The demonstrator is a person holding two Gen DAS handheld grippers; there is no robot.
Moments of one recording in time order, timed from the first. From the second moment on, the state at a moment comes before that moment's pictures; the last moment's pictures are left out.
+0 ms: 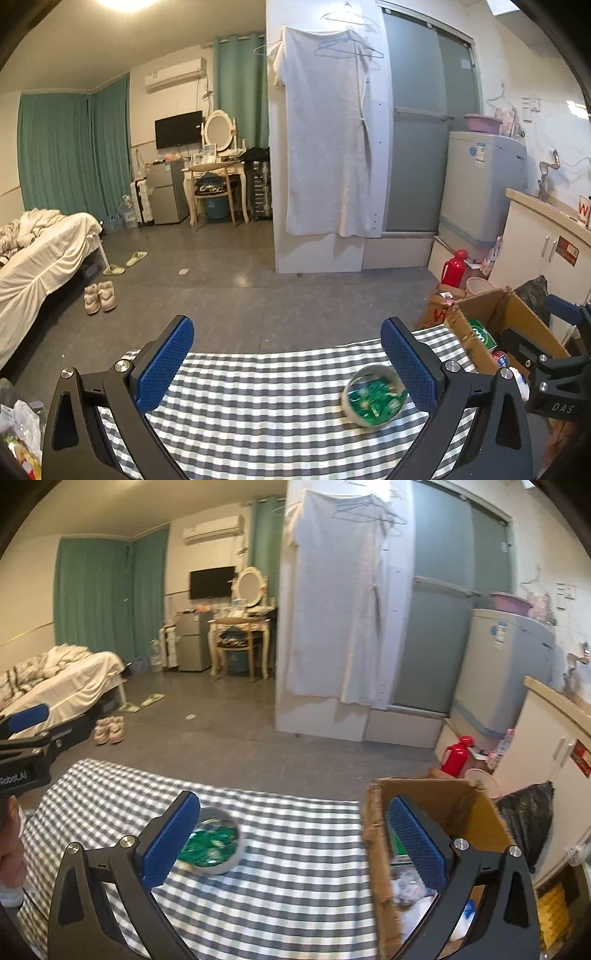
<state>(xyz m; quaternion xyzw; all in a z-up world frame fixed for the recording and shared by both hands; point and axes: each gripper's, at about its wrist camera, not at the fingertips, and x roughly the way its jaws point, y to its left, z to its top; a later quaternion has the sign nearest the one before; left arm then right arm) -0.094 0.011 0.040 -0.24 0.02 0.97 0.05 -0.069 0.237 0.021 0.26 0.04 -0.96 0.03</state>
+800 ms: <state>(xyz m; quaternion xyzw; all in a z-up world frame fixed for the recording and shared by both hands) -0.114 -0.011 -0.021 -0.30 0.03 0.95 0.05 -0.116 0.170 -0.070 0.39 0.09 -0.90 0.14</state>
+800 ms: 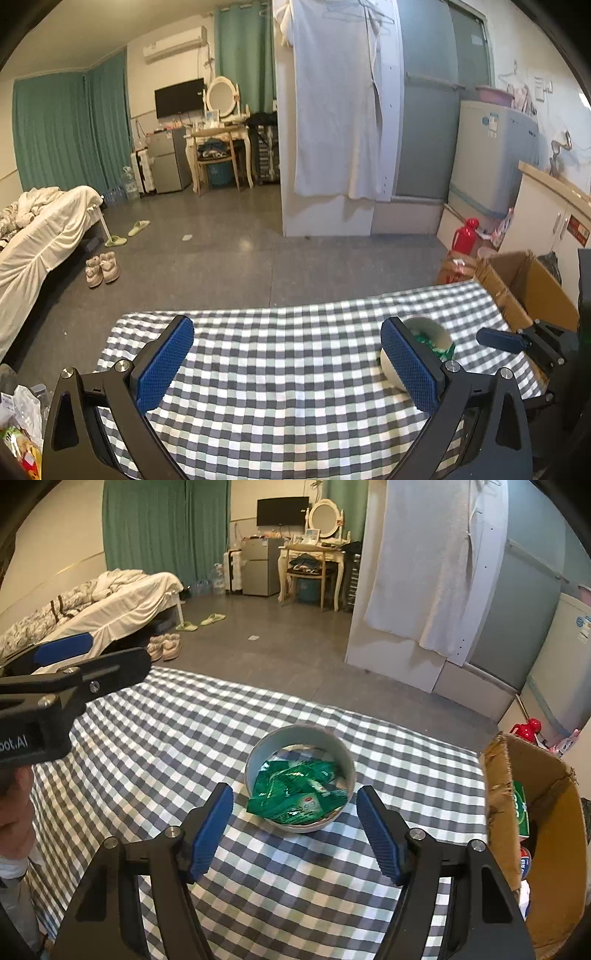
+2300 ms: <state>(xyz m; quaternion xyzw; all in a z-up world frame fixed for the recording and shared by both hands) -0.133 -0.009 -0.047 -0.34 0.03 0.94 0.07 -0.168 0.162 -0.097 0.47 0.12 -0.87 0.13</state>
